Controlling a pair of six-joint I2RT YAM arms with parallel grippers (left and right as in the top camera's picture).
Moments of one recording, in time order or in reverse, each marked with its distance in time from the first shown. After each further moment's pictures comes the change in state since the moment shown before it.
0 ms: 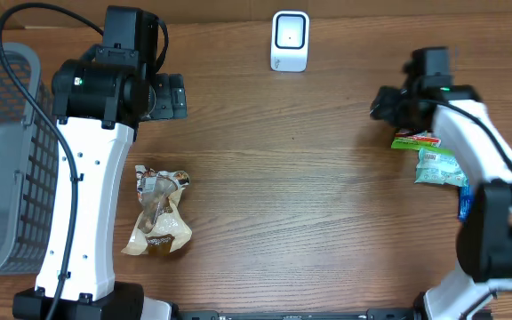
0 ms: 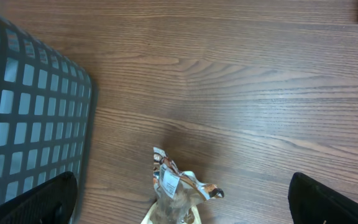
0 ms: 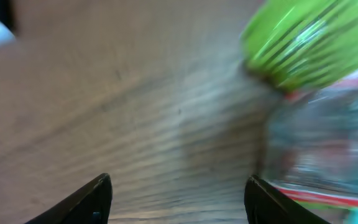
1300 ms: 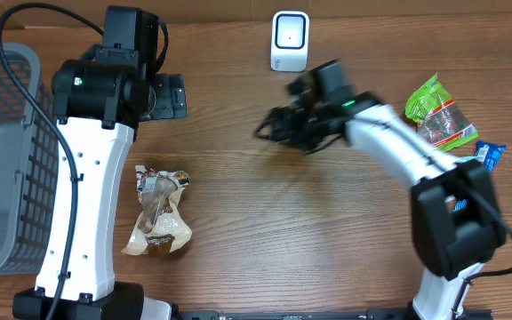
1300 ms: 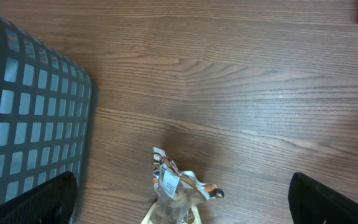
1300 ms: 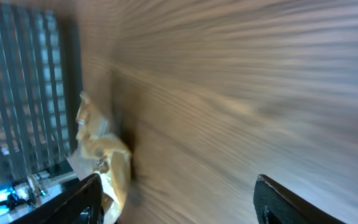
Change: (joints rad) left arm 0.000 0.000 0.000 0.000 0.000 0.000; right arm 0.425 0.099 0.073 0.137 -0.558 0.187
